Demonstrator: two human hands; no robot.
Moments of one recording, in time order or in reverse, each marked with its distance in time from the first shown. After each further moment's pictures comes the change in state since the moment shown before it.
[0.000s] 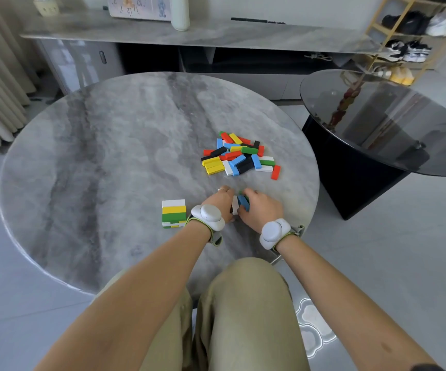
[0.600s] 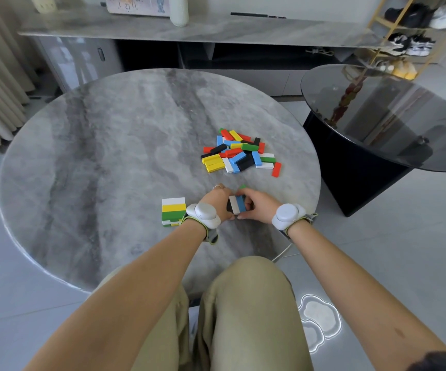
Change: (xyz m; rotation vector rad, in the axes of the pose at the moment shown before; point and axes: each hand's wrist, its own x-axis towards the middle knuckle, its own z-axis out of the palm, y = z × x) left_hand -0.003 -0.008 0.000 -0.080 0.053 0.034; right_hand 0.016 0.018 -0.008 0.309 -0.351 -0.176
